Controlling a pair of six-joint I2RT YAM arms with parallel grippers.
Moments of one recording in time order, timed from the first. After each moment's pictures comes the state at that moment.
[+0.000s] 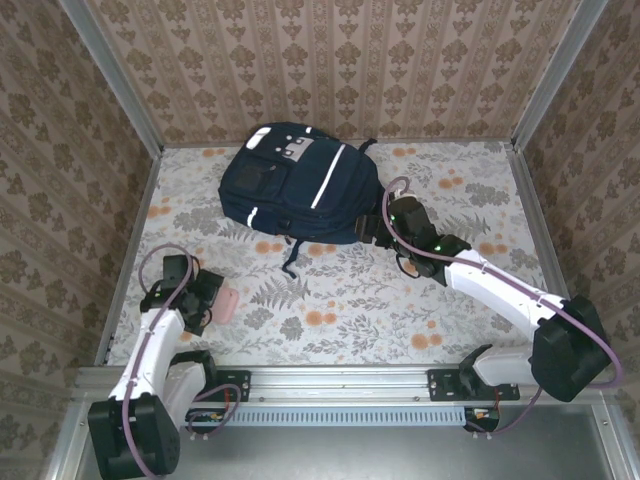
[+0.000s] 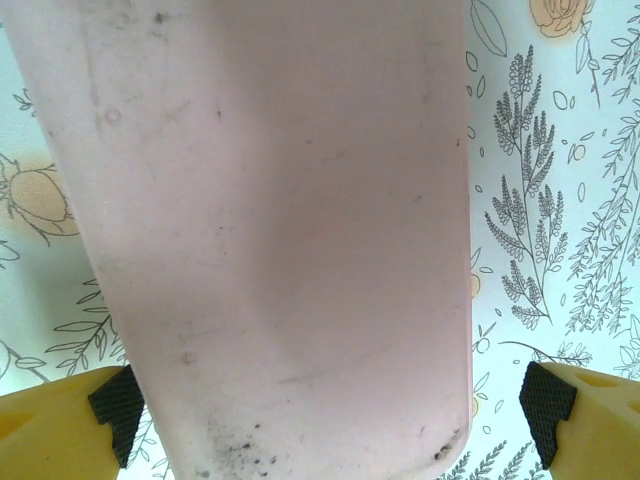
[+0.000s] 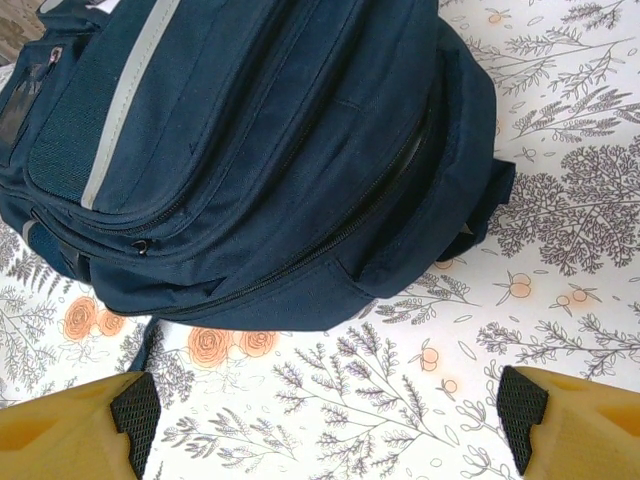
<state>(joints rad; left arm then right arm) 0.04 0.86 0.45 -0.73 0.04 -1.10 0.55 1.30 0.89 -0.24 0.17 0.58</state>
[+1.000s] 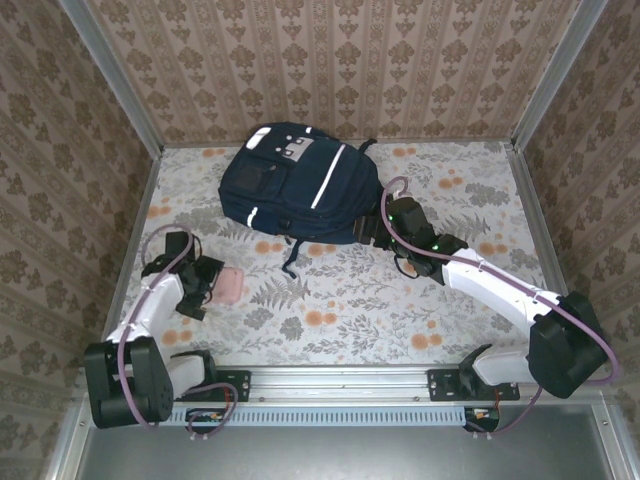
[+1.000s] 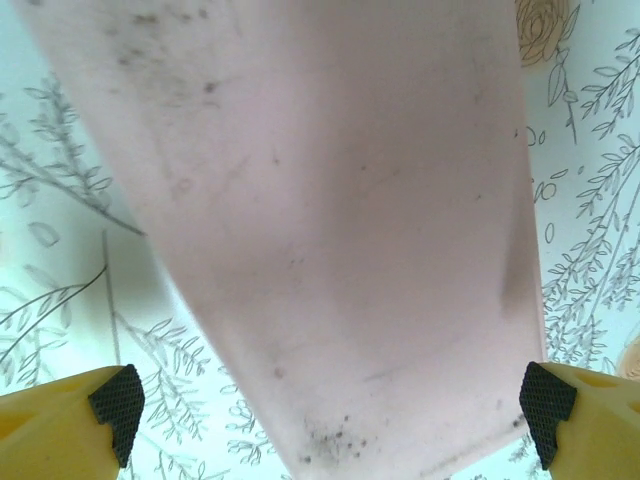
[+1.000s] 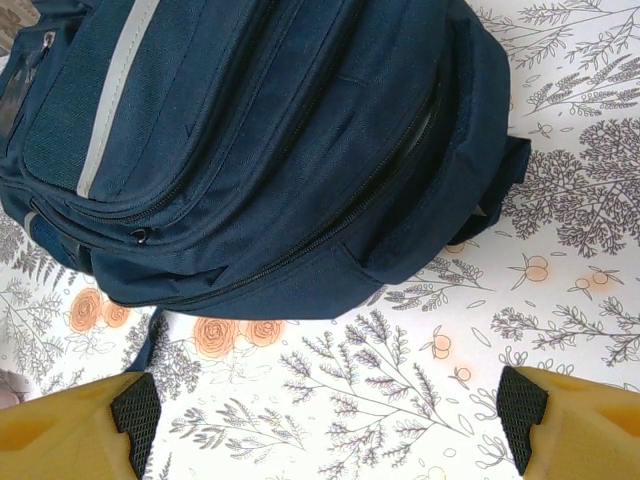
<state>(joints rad) 0.04 1.14 0.62 -0.74 0.06 -1.15 0.55 1.32 0.89 -0.24 0.15 0.61</state>
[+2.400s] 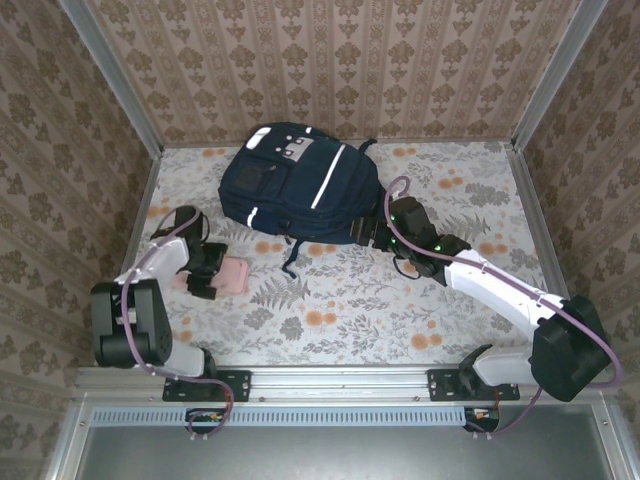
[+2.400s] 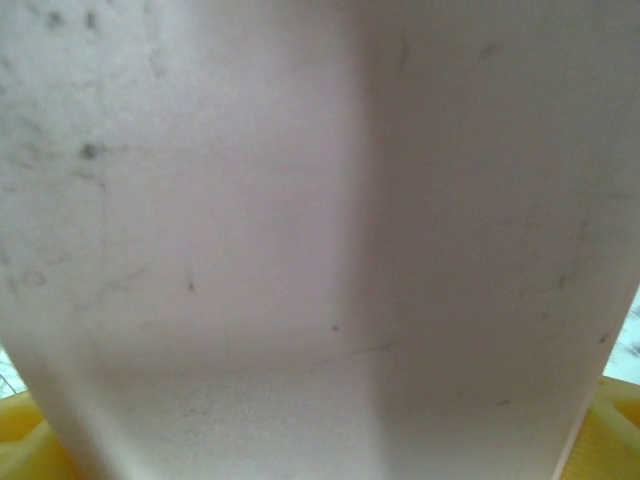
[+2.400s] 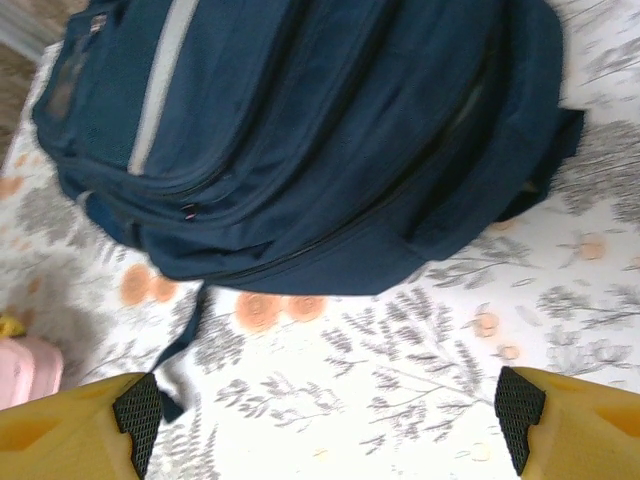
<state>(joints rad) 0.00 1.43 0.84 -0.75 0.13 -1.33 0.56 1.30 0.88 -0.24 0.03 0.64</state>
